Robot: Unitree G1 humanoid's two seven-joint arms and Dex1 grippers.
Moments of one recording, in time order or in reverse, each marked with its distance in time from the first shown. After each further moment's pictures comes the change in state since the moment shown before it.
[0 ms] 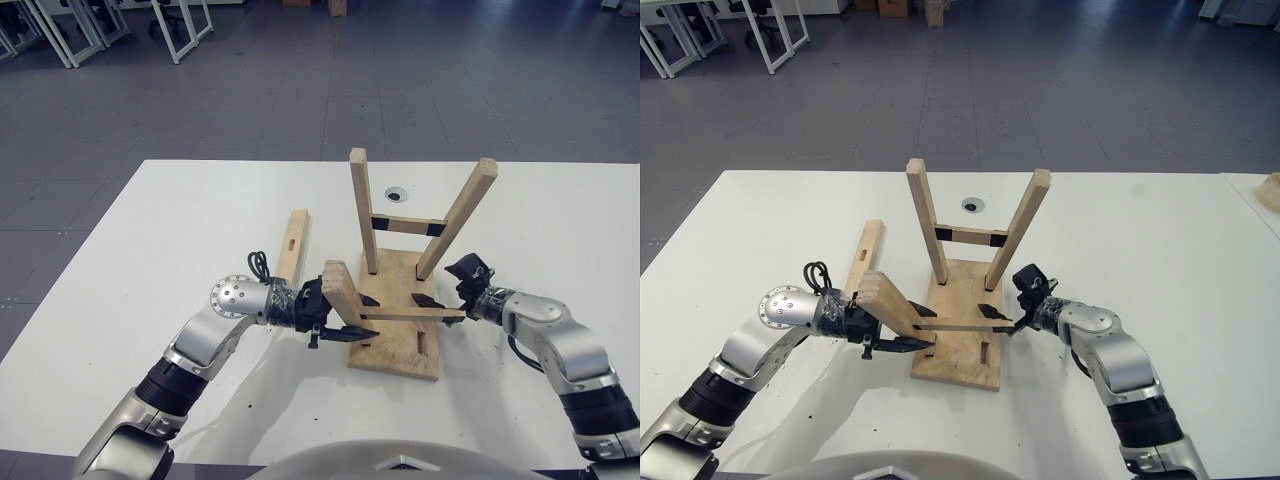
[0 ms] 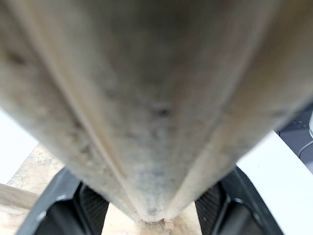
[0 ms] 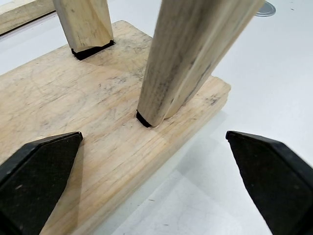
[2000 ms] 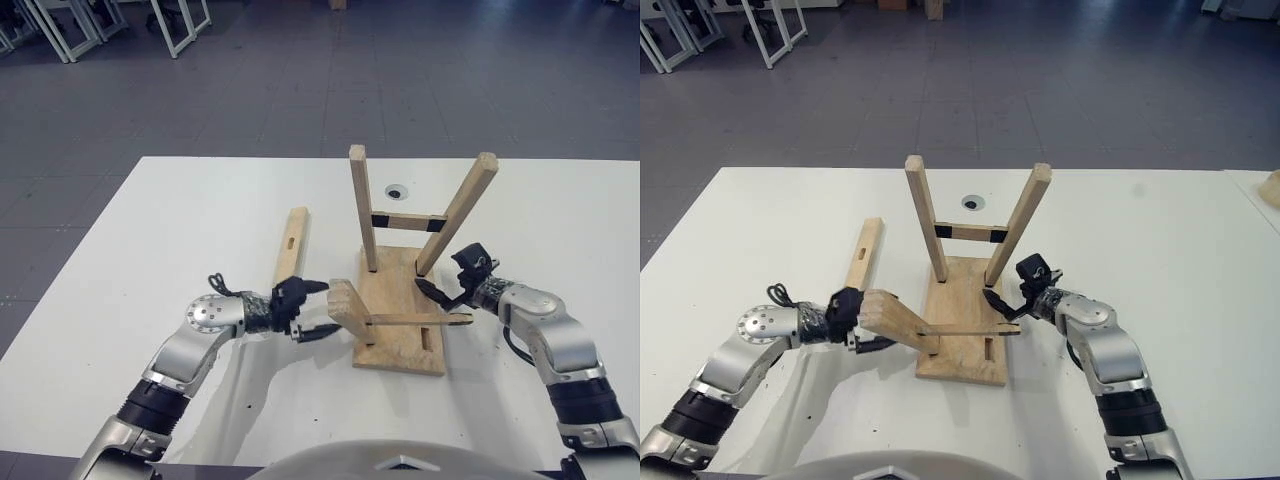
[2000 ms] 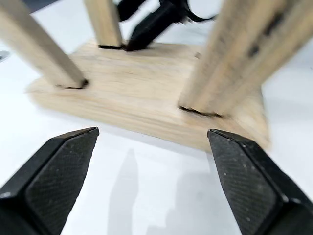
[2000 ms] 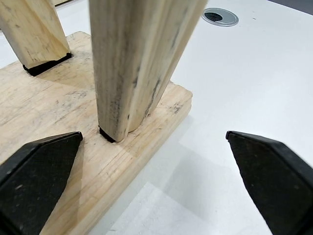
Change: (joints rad) left arm 0.133 0.006 0.178 0.056 0.074 0.115 0.216; right arm -0.023 0.084 -0.053 0.046 -0.083 -0.021 -0.042
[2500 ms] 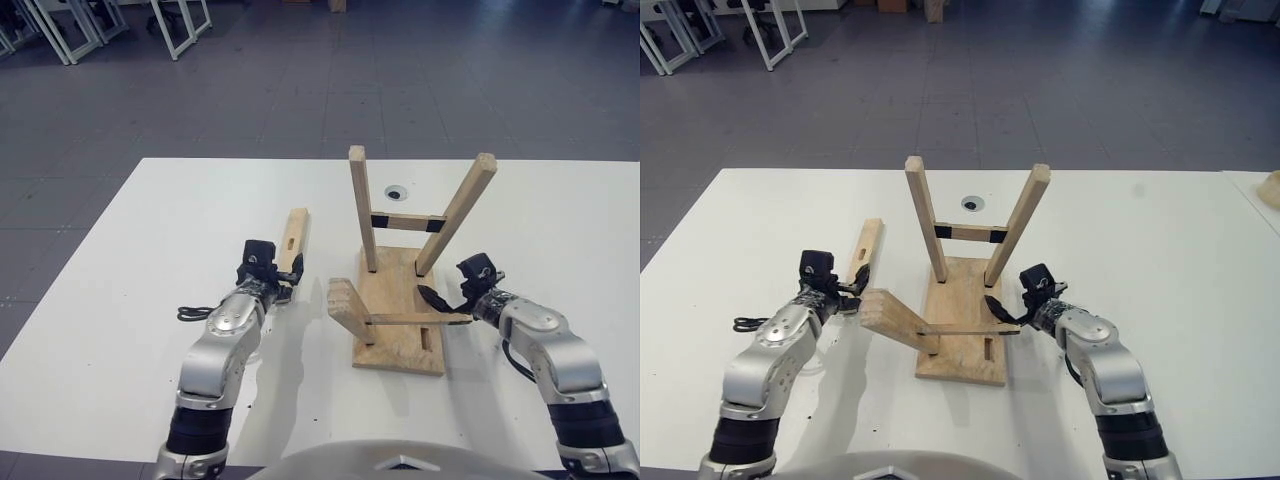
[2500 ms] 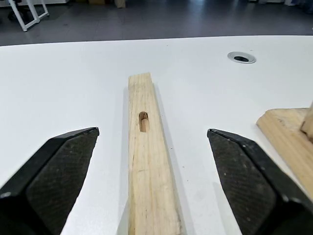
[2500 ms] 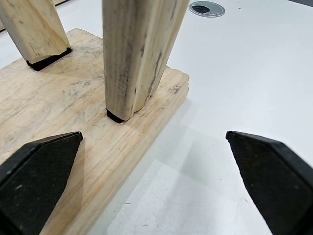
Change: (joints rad) left arm 0.074 -0.403 0.190 -0.243 0.137 0.492 0.933; right arm 0.096 0.042 -0.036 -0.121 0.011 0.064 -0.070
